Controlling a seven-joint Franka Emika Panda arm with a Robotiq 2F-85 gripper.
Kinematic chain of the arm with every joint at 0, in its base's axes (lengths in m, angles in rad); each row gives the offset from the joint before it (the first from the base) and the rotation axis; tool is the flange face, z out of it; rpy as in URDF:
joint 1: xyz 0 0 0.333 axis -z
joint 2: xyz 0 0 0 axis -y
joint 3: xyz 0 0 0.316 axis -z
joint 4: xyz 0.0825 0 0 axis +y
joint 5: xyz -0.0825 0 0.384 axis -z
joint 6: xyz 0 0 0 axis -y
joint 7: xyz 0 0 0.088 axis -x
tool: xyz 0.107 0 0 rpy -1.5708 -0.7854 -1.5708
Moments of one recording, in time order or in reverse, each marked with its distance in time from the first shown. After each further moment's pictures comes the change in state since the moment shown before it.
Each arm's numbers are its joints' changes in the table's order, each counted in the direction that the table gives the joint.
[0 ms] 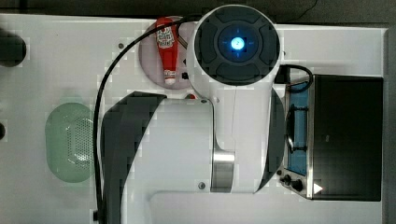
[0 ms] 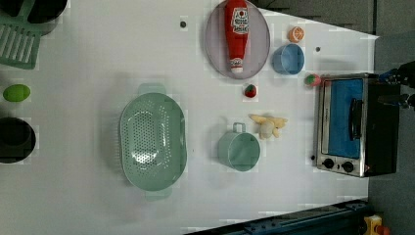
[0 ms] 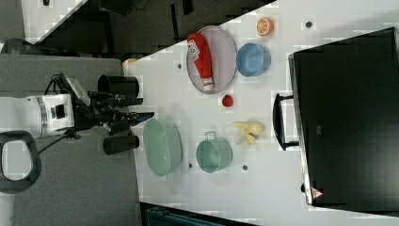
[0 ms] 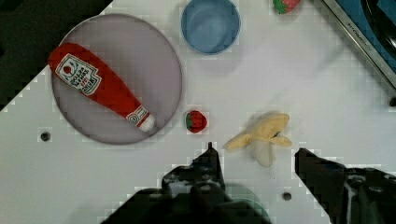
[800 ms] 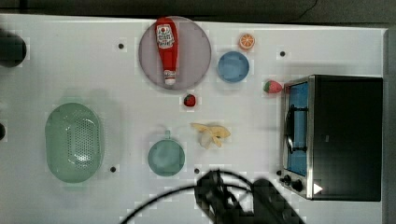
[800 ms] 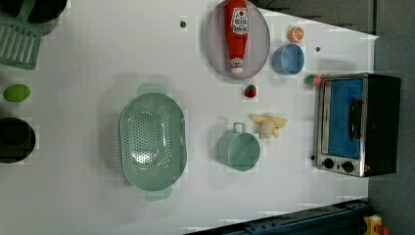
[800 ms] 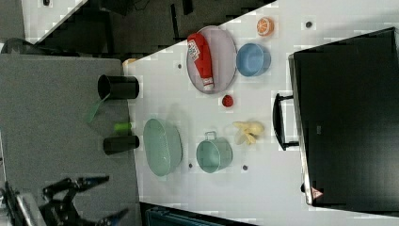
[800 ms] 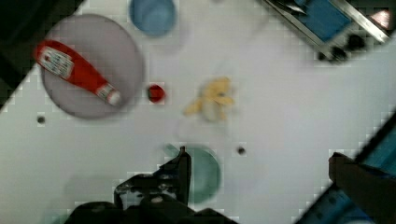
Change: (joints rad) arm 0.008 0.599 0.041 0.317 0.027 -0.108 -0.053
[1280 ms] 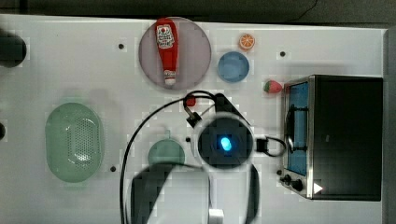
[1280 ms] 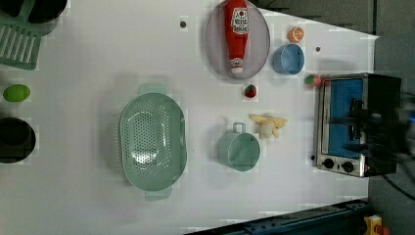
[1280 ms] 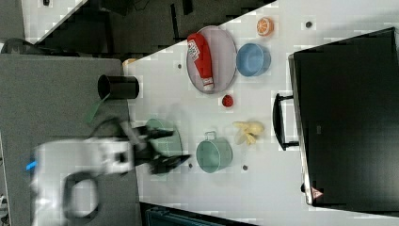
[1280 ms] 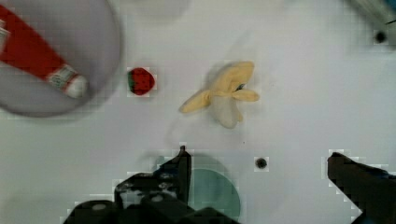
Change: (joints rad) arm -0.002 -0.414 -0.038 0.209 -0.032 0.416 -0.002
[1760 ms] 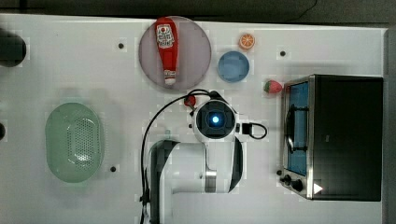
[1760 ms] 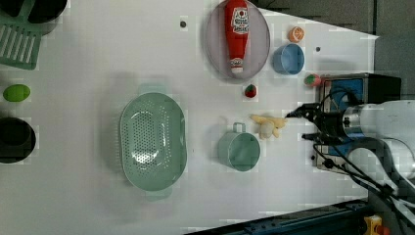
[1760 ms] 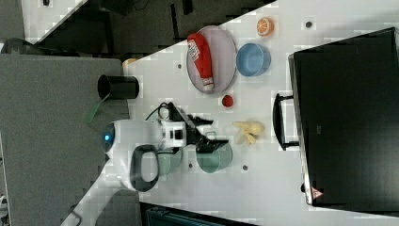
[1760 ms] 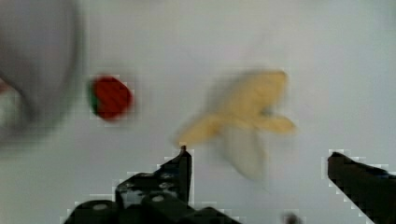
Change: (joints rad) arm -0.005 -0.306 0.015 0.066 0.028 0.370 0.000
